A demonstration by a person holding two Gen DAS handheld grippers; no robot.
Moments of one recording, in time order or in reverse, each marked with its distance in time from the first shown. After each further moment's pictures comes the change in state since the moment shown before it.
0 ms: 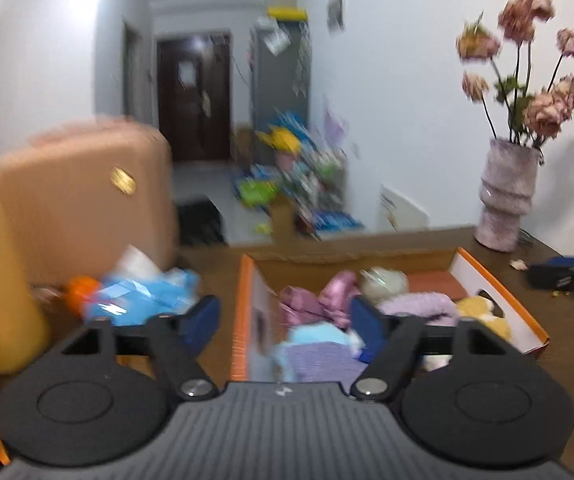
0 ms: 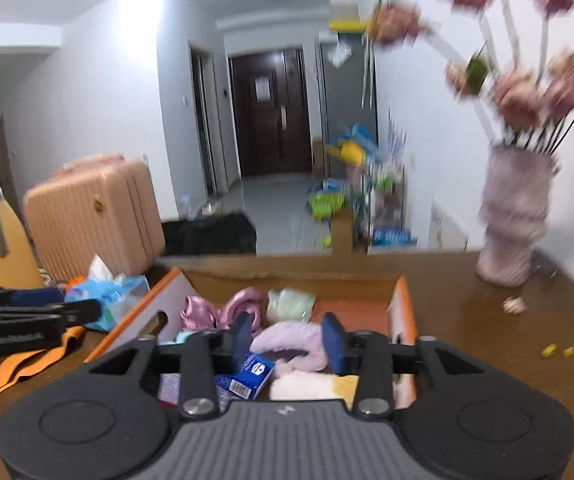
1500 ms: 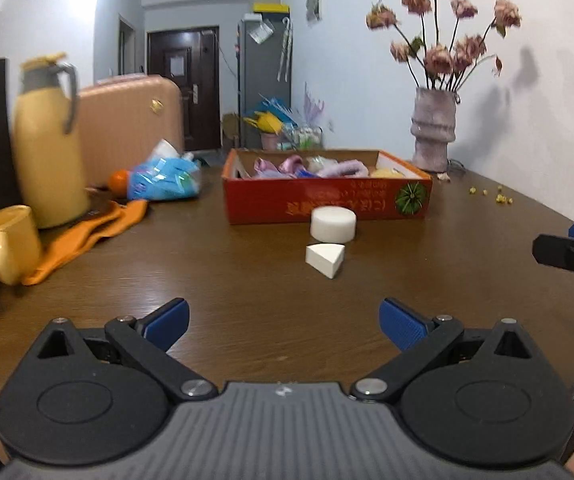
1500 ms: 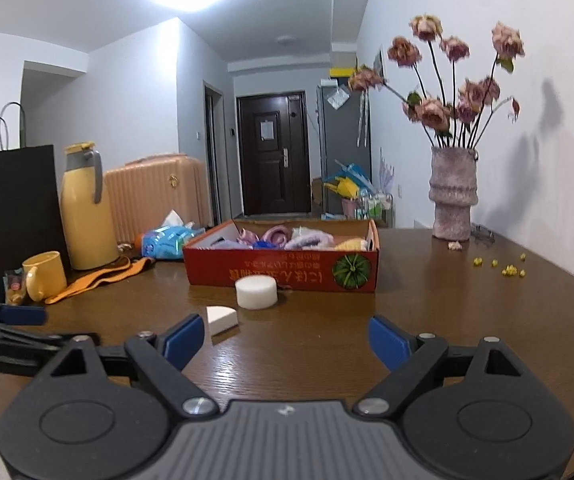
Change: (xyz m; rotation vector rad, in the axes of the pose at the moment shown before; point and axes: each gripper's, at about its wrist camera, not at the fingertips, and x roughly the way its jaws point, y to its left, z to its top) left arm -0.198 -0.032 -0.180 0.003 0.068 -0.068; right arm -0.228 0.044 -0.194 -0.016 -0.111 -0.009
